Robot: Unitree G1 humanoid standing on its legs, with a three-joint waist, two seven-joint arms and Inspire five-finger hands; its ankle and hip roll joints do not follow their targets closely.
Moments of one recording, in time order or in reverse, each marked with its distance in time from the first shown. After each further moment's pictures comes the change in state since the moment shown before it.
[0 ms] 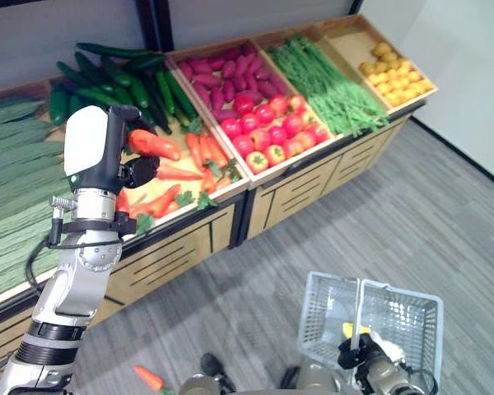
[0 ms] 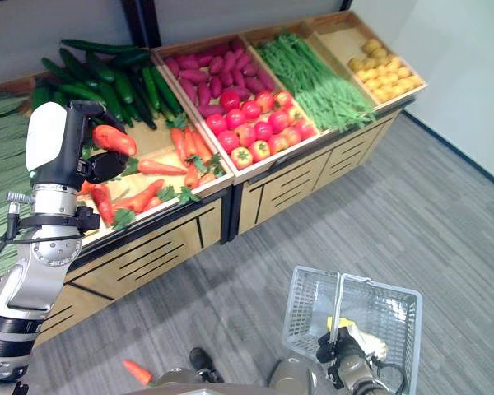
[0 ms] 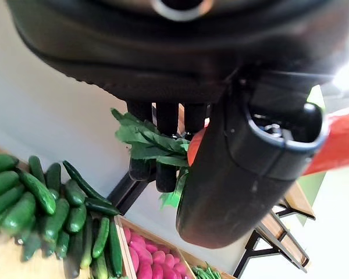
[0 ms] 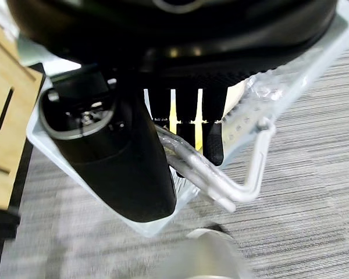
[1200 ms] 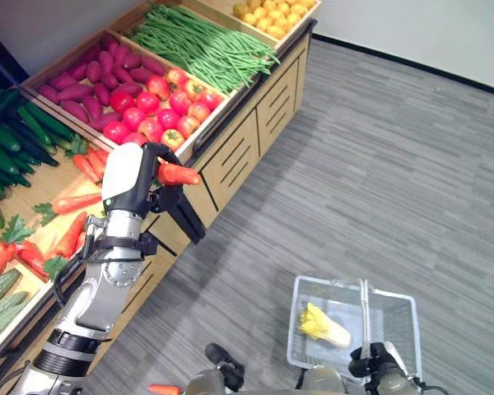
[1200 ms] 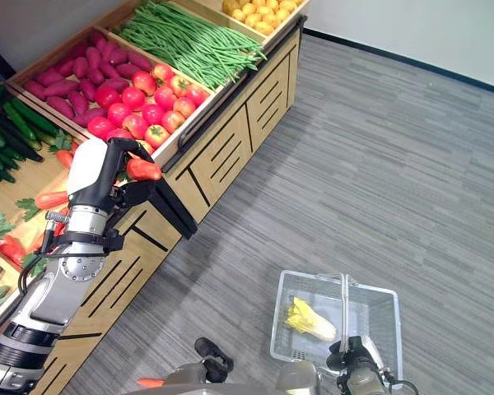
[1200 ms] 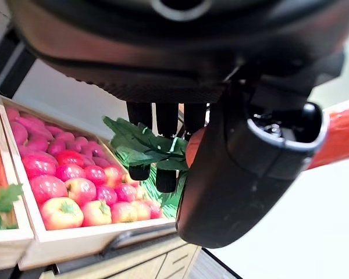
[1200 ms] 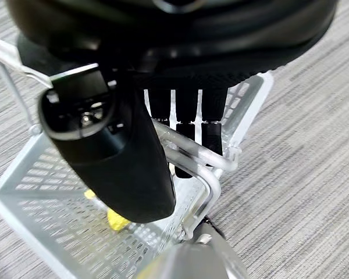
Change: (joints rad) left arm -0.021 -0.057 -0.185 0.037 -0.023 -0.007 -0.005; right arm 0.042 -0.054 -0.104 -0.023 0.055 -0.017 -0.036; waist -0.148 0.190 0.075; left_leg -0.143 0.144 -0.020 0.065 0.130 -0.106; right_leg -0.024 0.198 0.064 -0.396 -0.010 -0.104
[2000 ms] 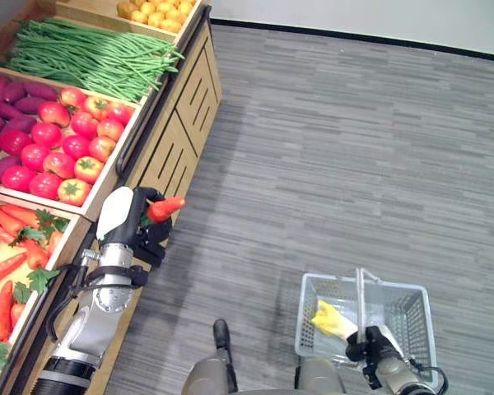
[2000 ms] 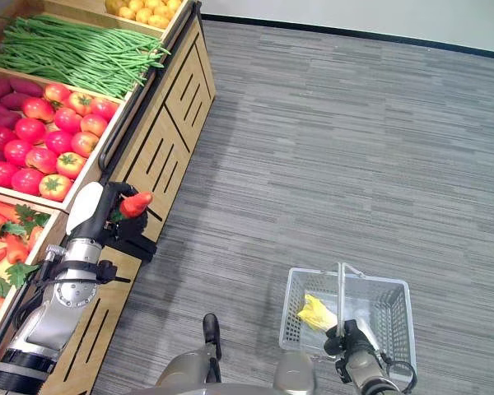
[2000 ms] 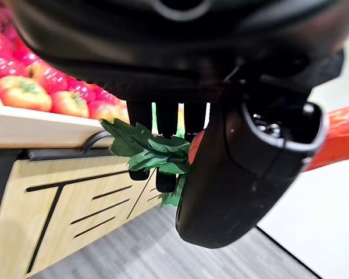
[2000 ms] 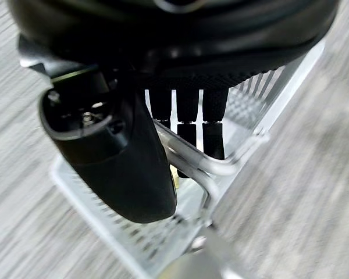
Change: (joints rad) left arm 0.165 -0.031 0.036 0.103 -0.077 -0.027 -0.062; right arm -0.078 -0.013 0.114 -0.082 0.023 0.019 0.029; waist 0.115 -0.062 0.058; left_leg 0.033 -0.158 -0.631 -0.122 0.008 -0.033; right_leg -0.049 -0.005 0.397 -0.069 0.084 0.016
